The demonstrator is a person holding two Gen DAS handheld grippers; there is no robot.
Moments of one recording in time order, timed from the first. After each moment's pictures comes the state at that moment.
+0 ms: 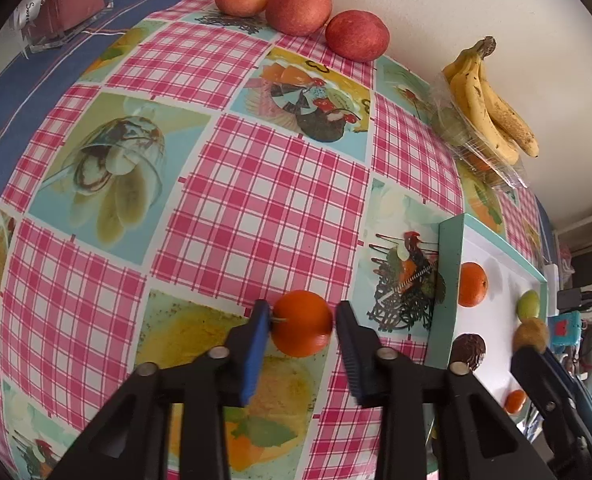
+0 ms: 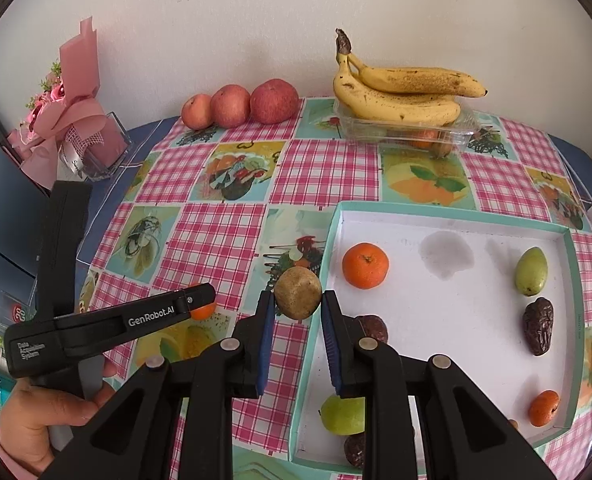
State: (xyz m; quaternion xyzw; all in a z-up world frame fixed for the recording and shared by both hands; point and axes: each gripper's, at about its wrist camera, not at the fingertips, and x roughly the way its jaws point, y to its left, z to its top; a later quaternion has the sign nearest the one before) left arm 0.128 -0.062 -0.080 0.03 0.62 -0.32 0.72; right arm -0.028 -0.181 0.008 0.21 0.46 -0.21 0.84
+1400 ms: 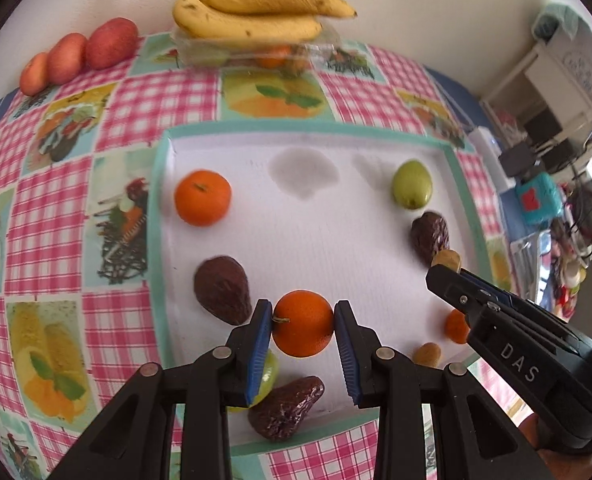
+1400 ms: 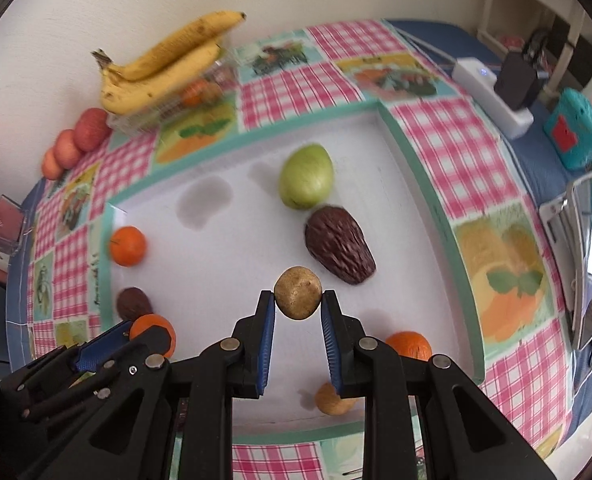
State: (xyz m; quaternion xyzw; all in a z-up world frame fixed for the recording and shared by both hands) left arm -0.037 -0.196 -0.044 0.18 0.58 -0.45 0.66; right arm -0.168 -0.297 -0.026 0.33 0.49 -0.36 0.72
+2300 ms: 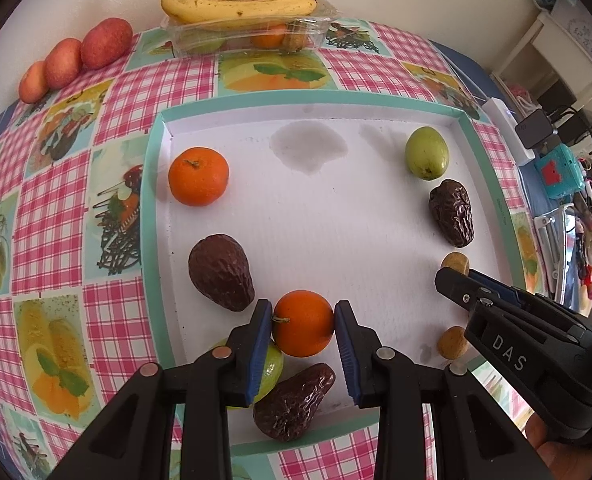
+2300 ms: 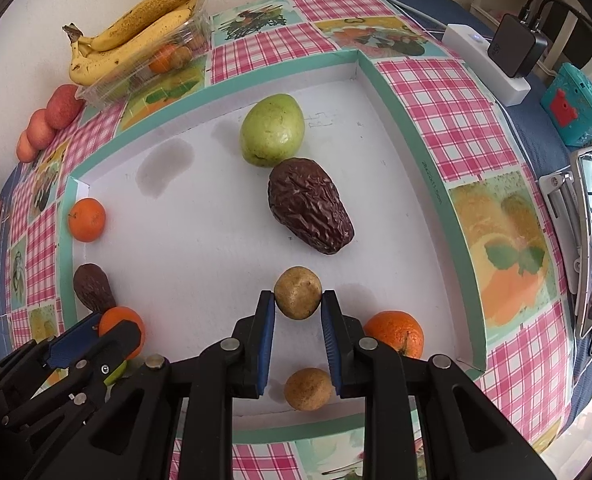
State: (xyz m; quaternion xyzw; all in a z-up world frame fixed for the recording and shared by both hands) left arm -0.048 -0.202 -0.059 0.23 0.57 -0.43 0.66; right arm -0.175 -0.302 -0.054 0.34 0.52 -0.36 0.69
